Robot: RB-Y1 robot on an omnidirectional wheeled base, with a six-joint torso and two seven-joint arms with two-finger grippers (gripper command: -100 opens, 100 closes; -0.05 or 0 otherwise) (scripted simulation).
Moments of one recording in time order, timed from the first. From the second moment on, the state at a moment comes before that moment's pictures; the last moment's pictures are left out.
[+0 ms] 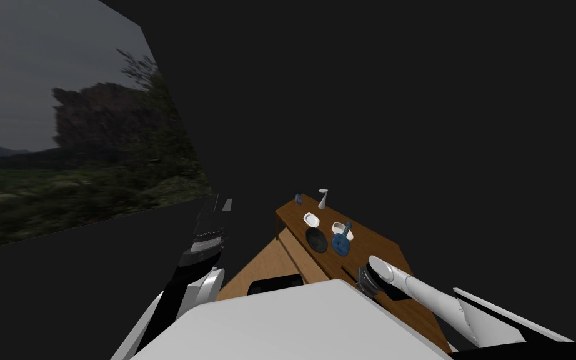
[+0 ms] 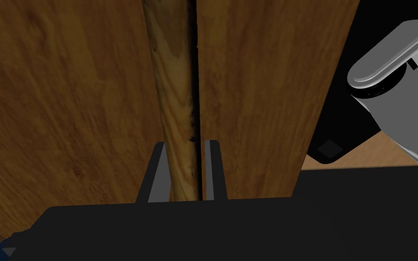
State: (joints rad) left arm 0.51 0.00 -0.05 -2.25 -0.05 -0.54 0.01; right arm 0.02 -1.03 0.70 -0.86 1.50 -0.68 -0.33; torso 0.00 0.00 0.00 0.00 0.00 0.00
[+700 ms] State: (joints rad) left arm 0.51 0.00 -0.05 -2.25 -0.05 -0.54 0.01; right arm 0.04 -1.12 0.75 -0.84 1.35 -0.71 -0.31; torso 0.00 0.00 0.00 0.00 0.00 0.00
